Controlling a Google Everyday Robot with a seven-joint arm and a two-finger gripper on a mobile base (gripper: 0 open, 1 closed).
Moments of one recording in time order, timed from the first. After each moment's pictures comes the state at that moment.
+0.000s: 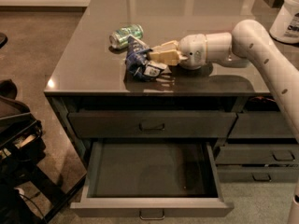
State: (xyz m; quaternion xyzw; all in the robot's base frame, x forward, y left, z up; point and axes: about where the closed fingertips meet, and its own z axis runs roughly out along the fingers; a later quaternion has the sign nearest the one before) arm 0.656 -0.033 0.897 -0.47 0.60 0.45 0.47
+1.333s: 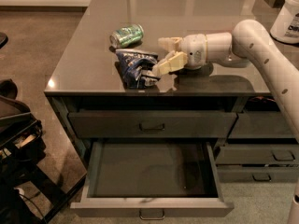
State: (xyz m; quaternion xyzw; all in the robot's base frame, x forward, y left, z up) arm 0.656 -0.033 0.897 -0.47 0.60 0.45 0.47
